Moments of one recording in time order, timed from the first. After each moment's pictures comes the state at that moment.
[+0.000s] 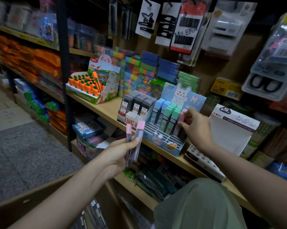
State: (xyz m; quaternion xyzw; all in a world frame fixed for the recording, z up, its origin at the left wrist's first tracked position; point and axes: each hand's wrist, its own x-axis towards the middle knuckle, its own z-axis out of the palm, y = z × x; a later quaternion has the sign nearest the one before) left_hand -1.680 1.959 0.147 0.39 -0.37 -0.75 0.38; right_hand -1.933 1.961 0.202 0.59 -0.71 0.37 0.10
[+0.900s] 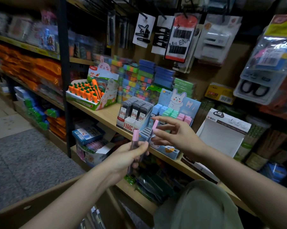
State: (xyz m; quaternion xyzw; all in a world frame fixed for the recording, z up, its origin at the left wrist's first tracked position) left_hand -1.681 1.973 0.154 0.29 -0.53 -0.72 0.35; right_hand -1.861 2.013 0.235 0.62 -0.52 0.45 -0.37
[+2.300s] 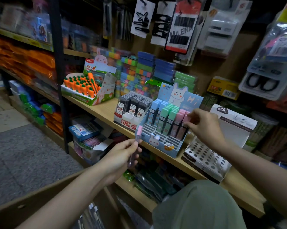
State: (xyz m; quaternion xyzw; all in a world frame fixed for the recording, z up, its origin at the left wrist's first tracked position) left_hand -1.689 1.954 0.130 0.33 -0.48 -0.72 0.38; right_hand -1.961 1.975 0.219 0.63 -0.69 0.33 0.13
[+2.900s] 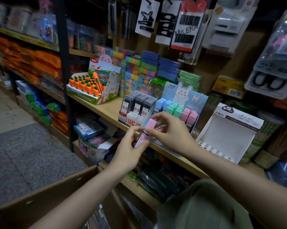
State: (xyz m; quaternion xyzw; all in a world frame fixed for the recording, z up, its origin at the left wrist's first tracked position) left_hand -1.699 1.948 0.126 0.32 -0.66 -0.46 0.50; right_hand -1.840 1.989 0.215 0.67 -0.62 0.39 -0.13
